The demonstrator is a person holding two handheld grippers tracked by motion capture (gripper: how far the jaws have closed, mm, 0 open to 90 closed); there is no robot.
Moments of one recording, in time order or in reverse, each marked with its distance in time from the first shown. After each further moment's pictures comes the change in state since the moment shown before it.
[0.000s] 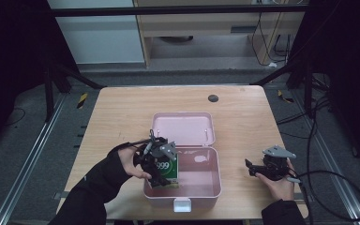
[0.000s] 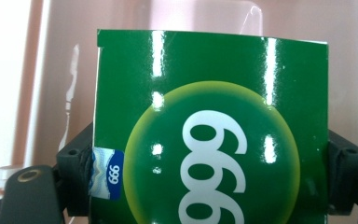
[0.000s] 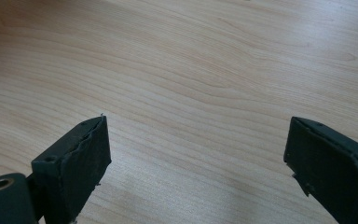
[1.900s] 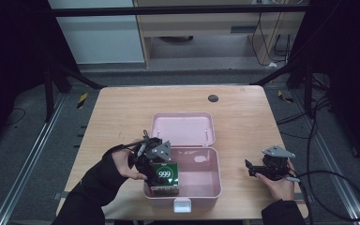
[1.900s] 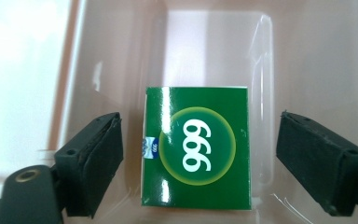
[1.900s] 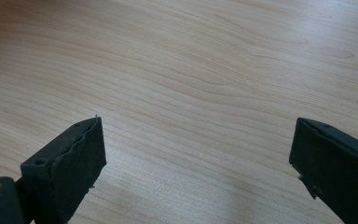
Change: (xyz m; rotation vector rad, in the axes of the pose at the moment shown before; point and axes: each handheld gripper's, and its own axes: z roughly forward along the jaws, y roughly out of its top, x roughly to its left) left arm 0.006 -0.001 -0.028 -0.006 0.021 0.188; right arm 0.000 0.000 0.001 0.011 -0.012 0.000
